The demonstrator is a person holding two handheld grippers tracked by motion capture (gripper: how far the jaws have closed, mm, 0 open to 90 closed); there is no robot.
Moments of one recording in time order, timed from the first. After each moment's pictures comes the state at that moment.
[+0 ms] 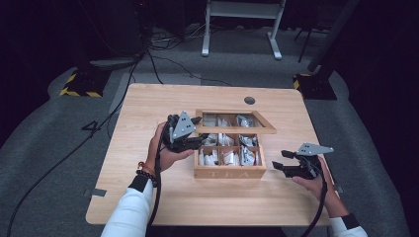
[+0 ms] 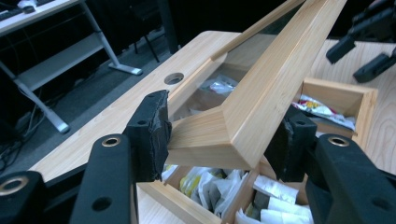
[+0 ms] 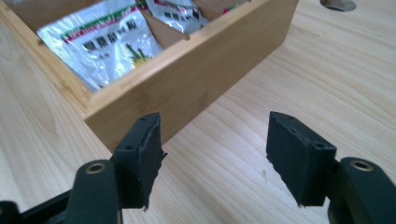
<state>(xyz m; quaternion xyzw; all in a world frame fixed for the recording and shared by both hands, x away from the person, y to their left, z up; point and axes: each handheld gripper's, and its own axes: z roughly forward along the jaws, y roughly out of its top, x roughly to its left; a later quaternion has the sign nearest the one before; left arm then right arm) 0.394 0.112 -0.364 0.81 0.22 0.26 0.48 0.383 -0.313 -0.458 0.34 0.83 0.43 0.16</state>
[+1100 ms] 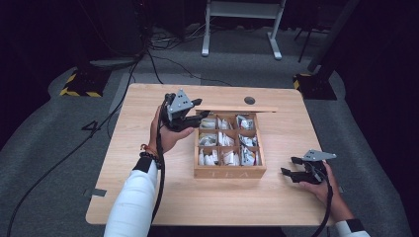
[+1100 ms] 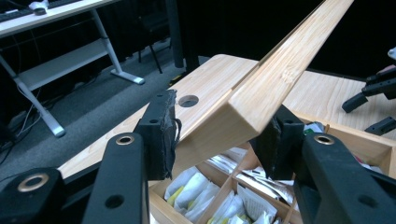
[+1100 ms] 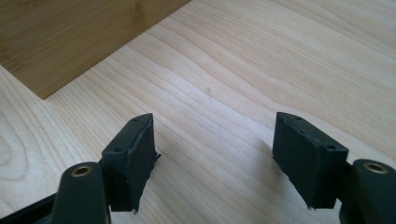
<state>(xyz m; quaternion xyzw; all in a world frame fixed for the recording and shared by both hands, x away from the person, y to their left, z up) 0.437 0.117 -0.337 0.79 0.25 0.24 0.51 0.388 -0.353 -0.502 0.37 0.83 0.38 0.17</state>
